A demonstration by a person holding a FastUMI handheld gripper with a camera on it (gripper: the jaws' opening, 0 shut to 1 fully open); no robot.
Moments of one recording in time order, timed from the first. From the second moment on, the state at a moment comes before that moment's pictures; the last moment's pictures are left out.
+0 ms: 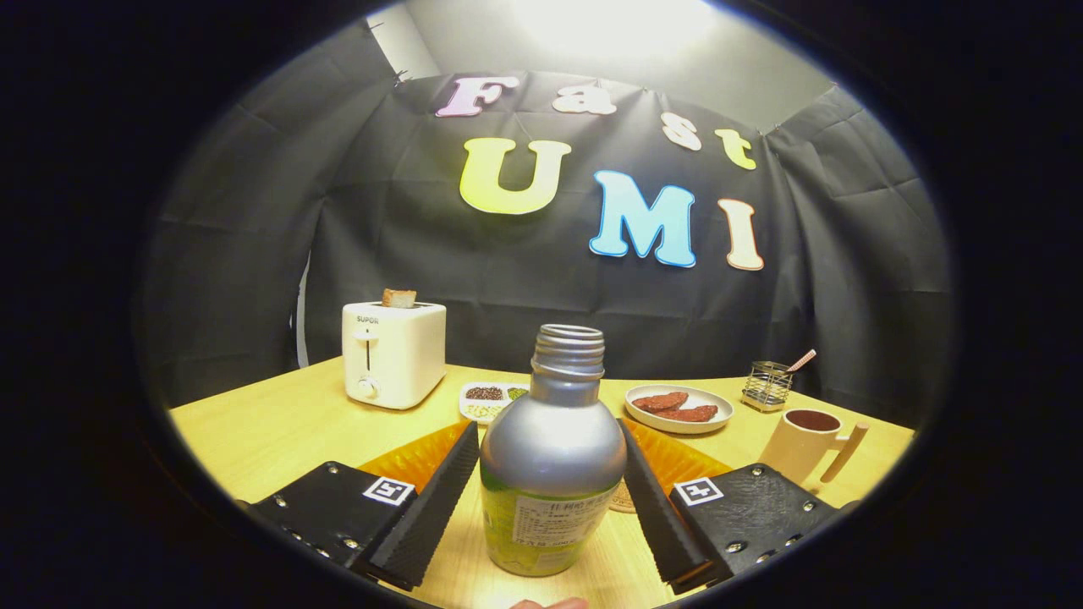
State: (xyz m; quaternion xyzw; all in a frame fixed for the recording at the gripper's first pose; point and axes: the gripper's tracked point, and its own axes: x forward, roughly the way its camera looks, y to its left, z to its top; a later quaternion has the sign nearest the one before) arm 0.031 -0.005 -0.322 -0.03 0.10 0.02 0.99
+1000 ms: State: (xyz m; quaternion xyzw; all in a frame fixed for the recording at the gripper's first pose) arm 0.064 -0.080 -0.269 0.11 0.07 -0.04 0.99
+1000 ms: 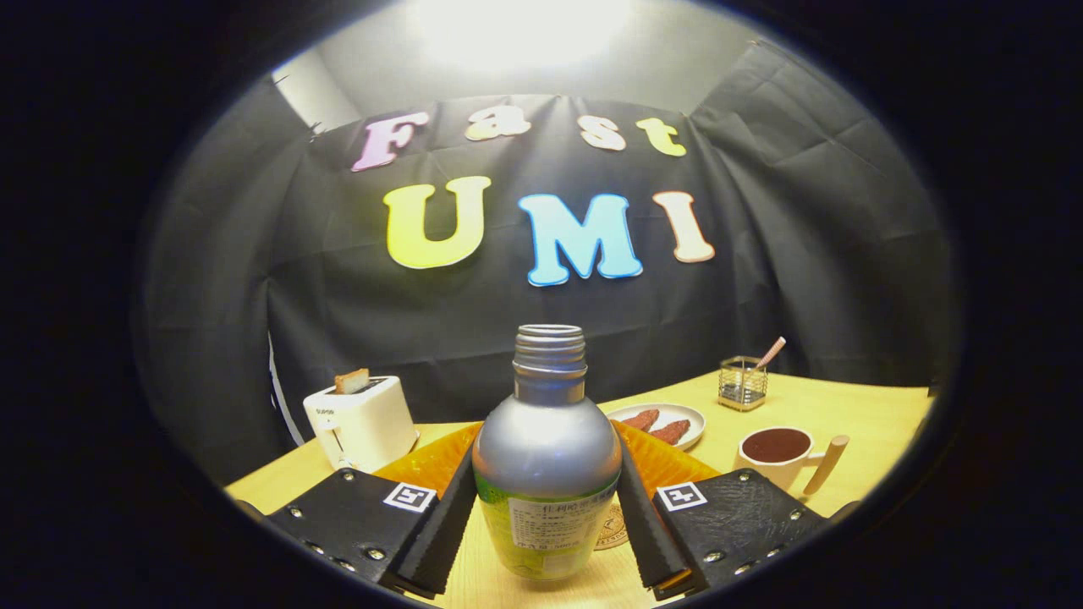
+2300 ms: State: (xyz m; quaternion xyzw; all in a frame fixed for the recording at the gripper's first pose) arm 0.089 -0.146 -0.287 0.55 0.05 -0.06 0.83
